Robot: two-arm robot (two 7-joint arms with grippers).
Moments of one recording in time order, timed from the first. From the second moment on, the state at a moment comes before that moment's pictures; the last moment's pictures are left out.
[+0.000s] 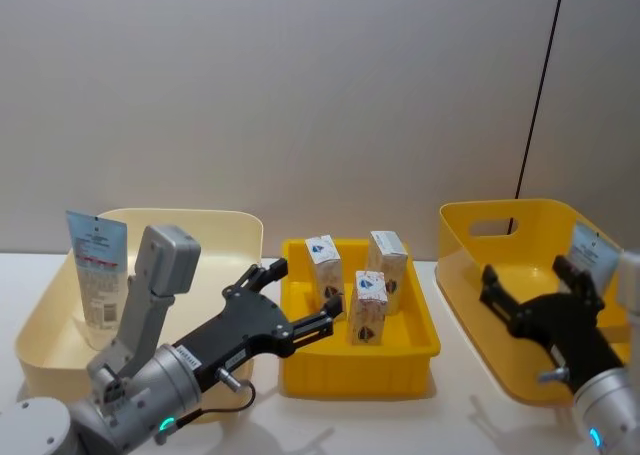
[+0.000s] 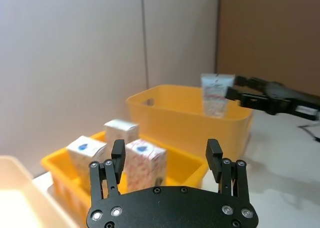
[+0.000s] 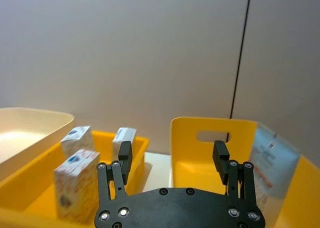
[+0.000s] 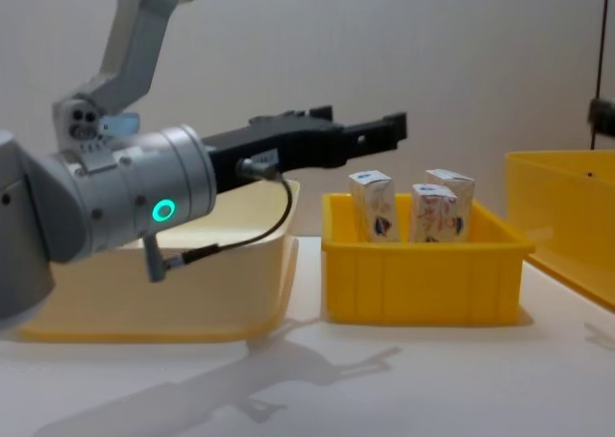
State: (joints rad) left arm -0.47 0.25 0.46 -1.38 -0.48 -0.03 -0.50; right arm 0.16 0.29 -0.13 -1.65 0.24 0.06 0.04
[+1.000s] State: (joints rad) left arm -0.28 0.36 0.46 -1.58 -0.25 0.01 -0.10; right arm -0.04 0.35 -0.24 -1.79 0.30 0.03 0.07
